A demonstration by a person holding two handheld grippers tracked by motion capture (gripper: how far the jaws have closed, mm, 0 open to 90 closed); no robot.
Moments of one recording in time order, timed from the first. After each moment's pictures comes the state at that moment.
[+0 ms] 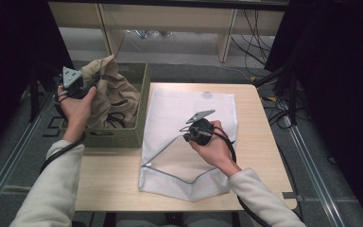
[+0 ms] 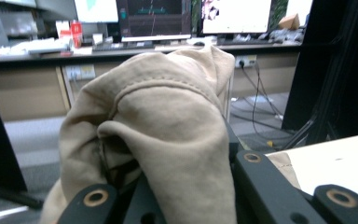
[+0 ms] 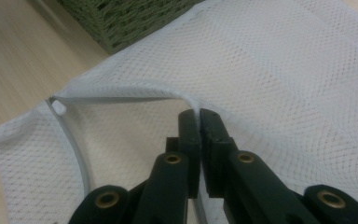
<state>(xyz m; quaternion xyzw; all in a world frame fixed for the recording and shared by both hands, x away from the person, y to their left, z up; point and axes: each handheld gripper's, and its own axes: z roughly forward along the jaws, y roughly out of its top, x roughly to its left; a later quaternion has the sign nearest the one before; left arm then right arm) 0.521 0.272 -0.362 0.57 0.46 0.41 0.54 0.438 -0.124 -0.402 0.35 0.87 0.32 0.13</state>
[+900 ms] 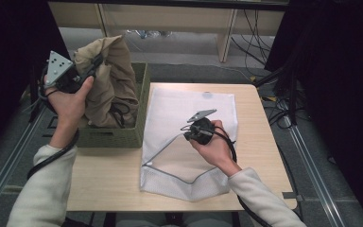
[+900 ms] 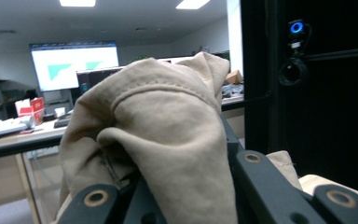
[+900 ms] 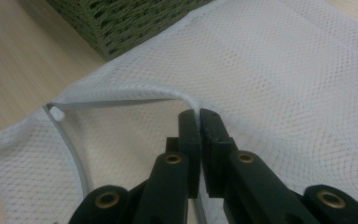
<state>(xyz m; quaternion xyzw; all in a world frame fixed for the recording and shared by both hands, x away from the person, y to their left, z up) 0.460 0.244 -0.278 0.57 0.32 0.43 0.62 0.441 -0.126 -0.402 0.34 0.87 0.34 0.15</state>
